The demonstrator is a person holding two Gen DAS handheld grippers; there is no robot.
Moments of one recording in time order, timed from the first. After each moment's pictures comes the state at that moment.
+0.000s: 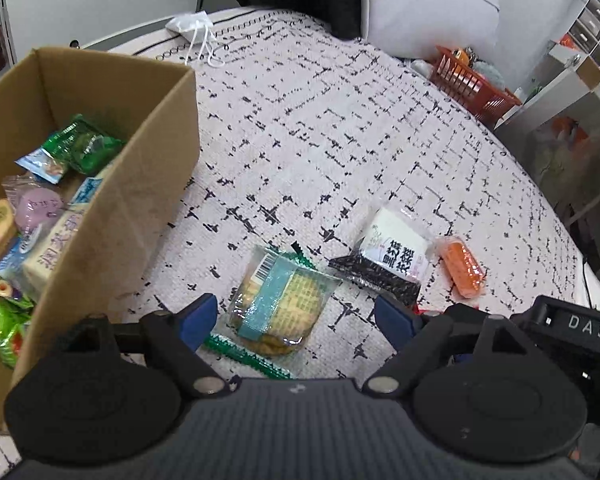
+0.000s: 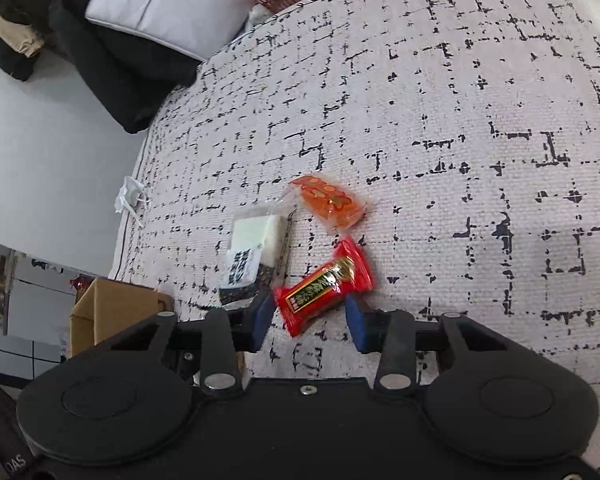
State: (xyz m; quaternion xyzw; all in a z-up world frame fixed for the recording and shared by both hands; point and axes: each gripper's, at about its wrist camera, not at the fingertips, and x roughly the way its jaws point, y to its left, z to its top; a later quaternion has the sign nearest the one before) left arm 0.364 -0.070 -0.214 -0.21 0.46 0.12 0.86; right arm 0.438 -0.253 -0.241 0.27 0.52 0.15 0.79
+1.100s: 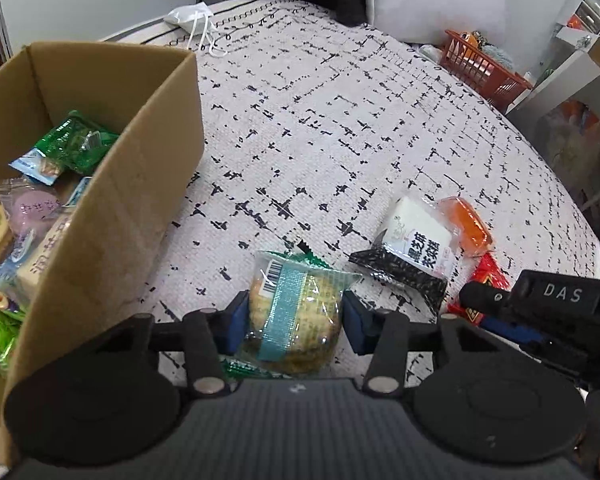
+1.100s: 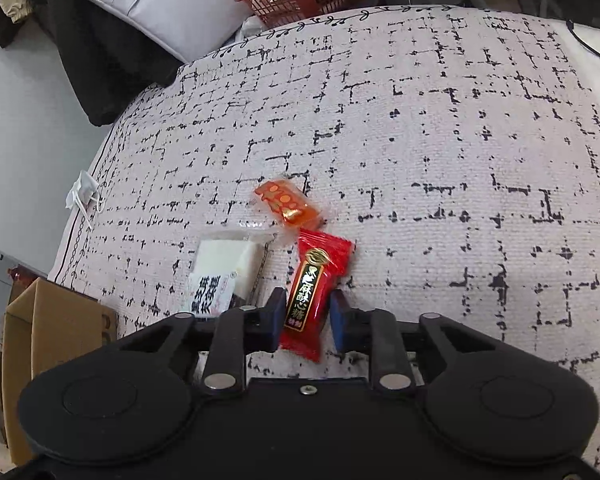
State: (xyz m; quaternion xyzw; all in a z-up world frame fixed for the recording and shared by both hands) left arm 0.369 -0.067 -0.223 -0.18 0.47 0.12 0.86; right arm 0.448 -0.227 -0.237 0.18 0.50 0.10 0.84
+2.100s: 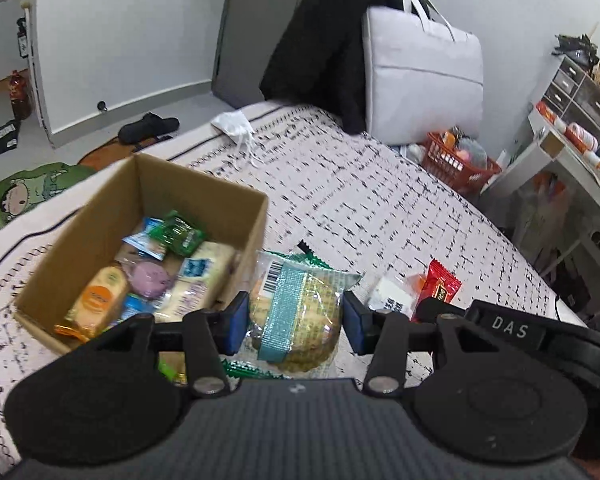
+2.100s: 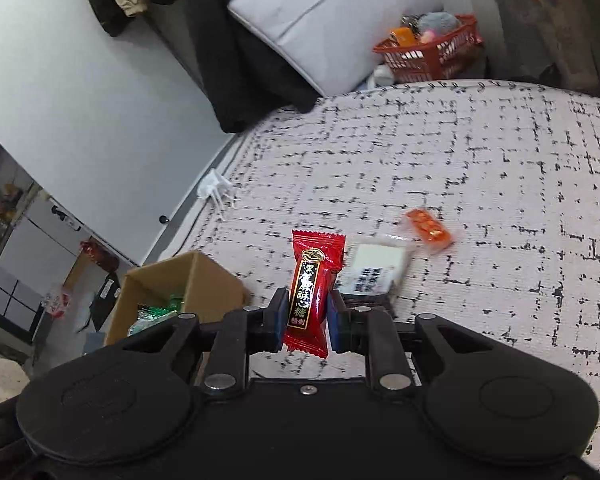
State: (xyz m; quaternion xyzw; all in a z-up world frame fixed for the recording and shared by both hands) left arm 0.290 -0.040 -0.112 -0.19 0.37 0.14 0.90; right arm 0.385 -0.193 -0.152 0.16 0.42 0.23 0.86
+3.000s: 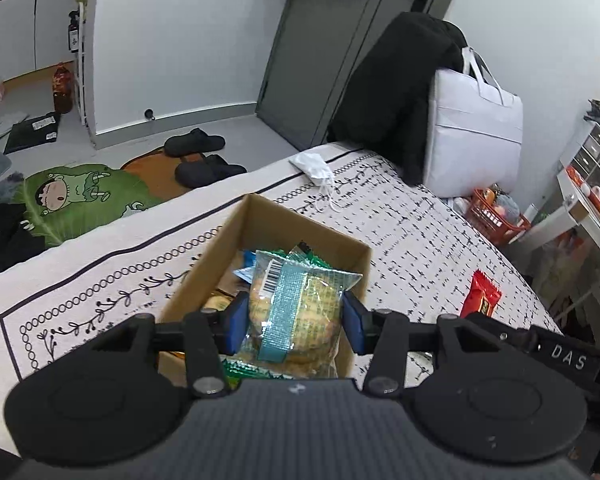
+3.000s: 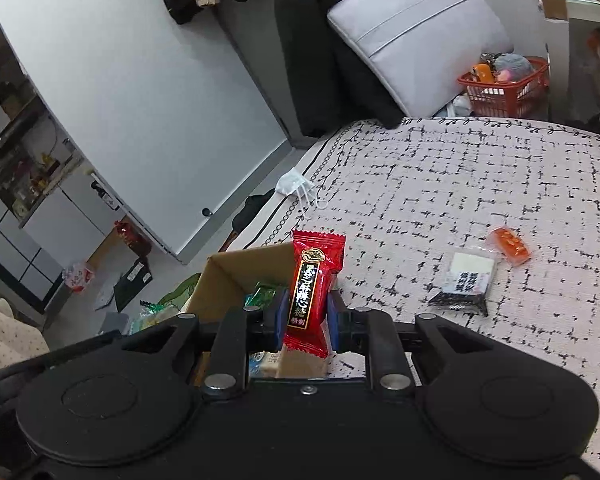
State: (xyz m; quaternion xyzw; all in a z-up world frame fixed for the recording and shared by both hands) left arm 0.229 0.052 -0.084 -0.22 0.34 0.19 0.89; right arm 0.333 -0.127 -0.109 0.13 0.39 0.28 0.87
